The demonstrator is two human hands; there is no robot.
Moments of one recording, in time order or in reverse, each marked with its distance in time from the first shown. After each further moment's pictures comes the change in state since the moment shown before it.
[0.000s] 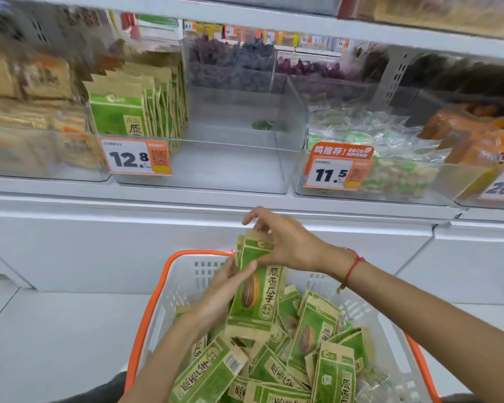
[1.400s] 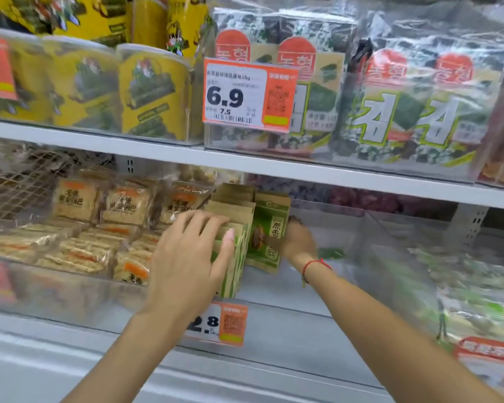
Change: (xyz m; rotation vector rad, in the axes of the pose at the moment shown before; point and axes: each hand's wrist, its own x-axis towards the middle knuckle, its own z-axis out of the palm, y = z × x) left_hand 0.070 0.185 -0.201 1.064 1.028 0.943; right_hand 0.317 -0.011 -0.073 -0.054 0.572 0.323
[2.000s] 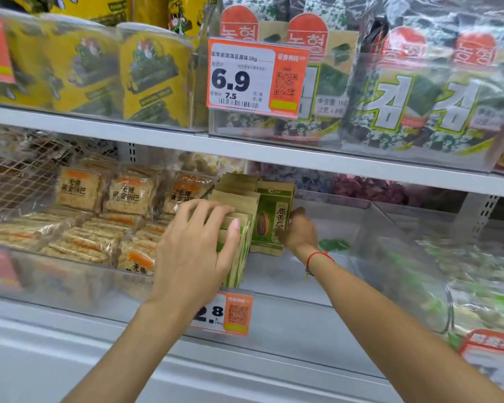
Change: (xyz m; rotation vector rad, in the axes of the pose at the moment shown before) left_hand -0.001 0.004 0.002 -0.013 0.050 -0.014; right_hand -0.004 -0.001 0.000 0.034 -0.005 0.035
